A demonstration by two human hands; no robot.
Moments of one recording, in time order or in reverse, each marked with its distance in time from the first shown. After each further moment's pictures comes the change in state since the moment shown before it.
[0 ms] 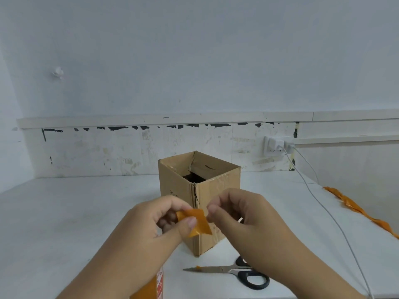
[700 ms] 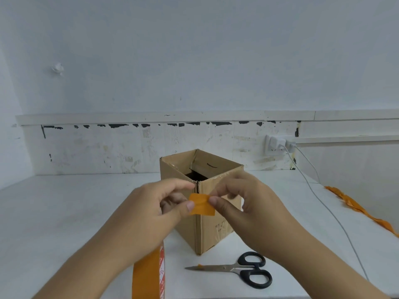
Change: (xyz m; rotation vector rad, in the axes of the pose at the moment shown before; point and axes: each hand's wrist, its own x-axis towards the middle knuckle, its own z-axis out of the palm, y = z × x) left_hand 0.026 -0.020 -0.006 0.139 -0.020 0.166; right_hand 0.020 0.009 -0.004 -0.304 0.061 -0.145
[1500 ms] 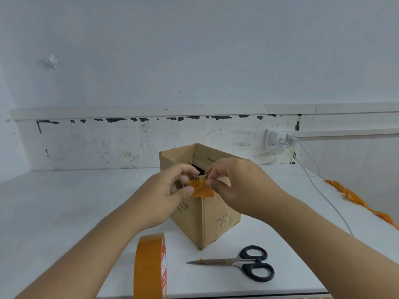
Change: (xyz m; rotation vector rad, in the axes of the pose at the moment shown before) left_hand 0.041 -0.051 0.024 -0.091 -0.111 0.034; right_hand 0.049 0.017 0.009 -0.247 -0.155 -0.051
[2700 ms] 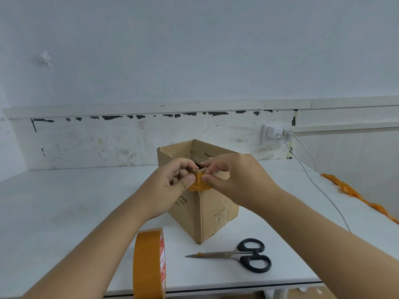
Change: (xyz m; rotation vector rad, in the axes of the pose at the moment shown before) left_hand 0.011 -0.014 0.012 -0.202 0.019 0.043; right_hand -0.003 0.003 0.005 0.169 0.103 0.038
